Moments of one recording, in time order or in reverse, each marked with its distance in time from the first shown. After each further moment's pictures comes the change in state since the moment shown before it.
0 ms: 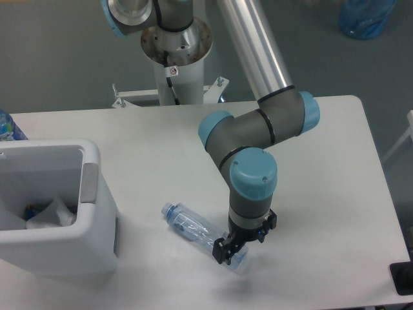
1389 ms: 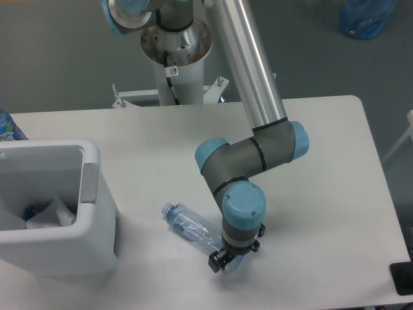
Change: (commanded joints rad) arm -0.031 -0.083 0.011 0.000 0.037 -0.083
